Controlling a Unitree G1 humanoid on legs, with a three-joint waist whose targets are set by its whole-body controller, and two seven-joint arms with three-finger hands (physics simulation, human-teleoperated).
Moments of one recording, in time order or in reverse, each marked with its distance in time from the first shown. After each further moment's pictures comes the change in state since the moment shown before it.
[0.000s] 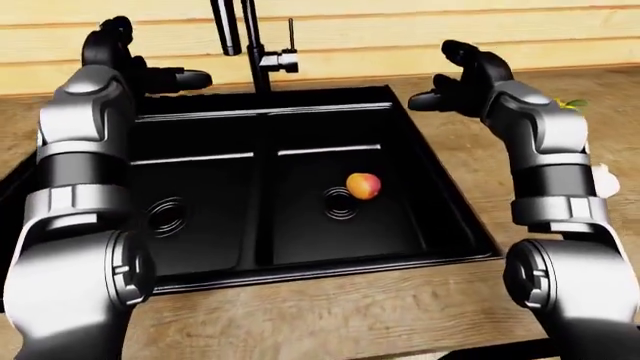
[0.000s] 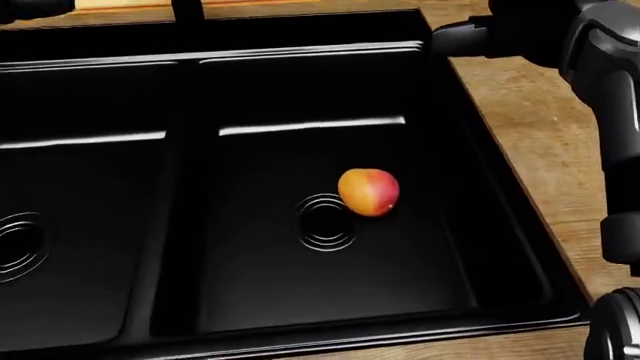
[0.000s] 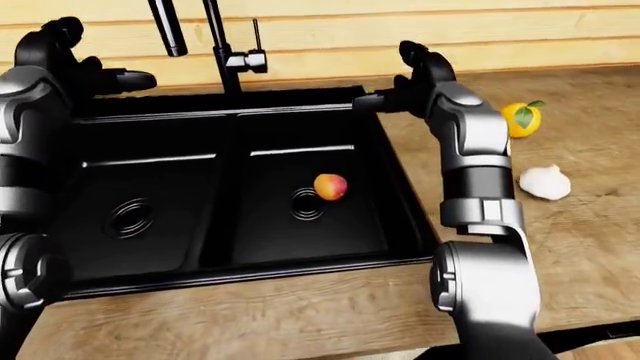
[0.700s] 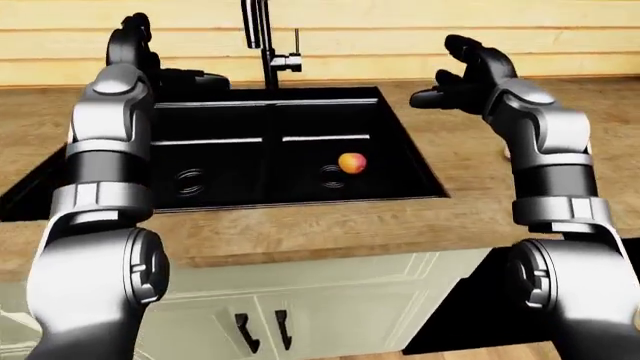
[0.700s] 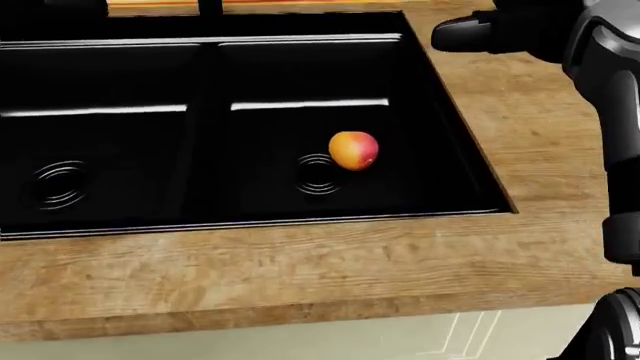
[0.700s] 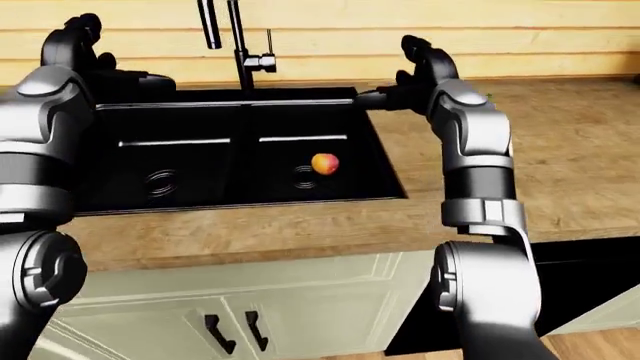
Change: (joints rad) left arm -0.013 -0.057 -0.032 0.019 0.060 -0.052 0.028; right arm 0.002 -0.002 -0.007 -0.007 0.001 -0.025 0.000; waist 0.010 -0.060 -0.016
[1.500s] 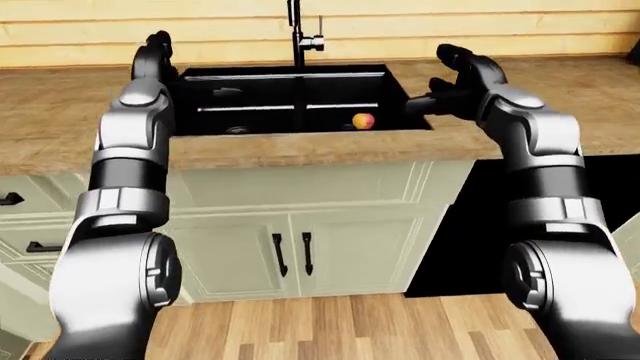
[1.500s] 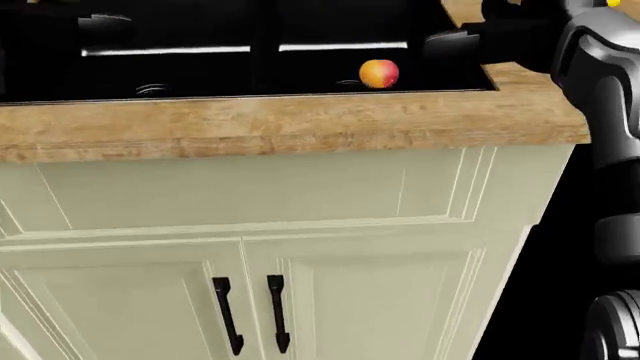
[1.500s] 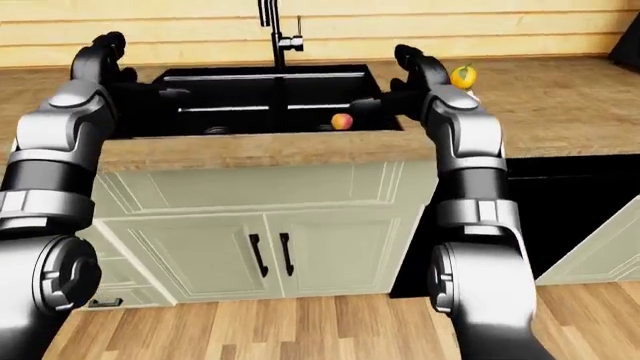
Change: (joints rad) left arm 0.026 -0.052 -0.006 0.009 -0.004 0.001 0.018; right arm 0.003 0.013 0.015 0.022 -0.001 0.009 0.004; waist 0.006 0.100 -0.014
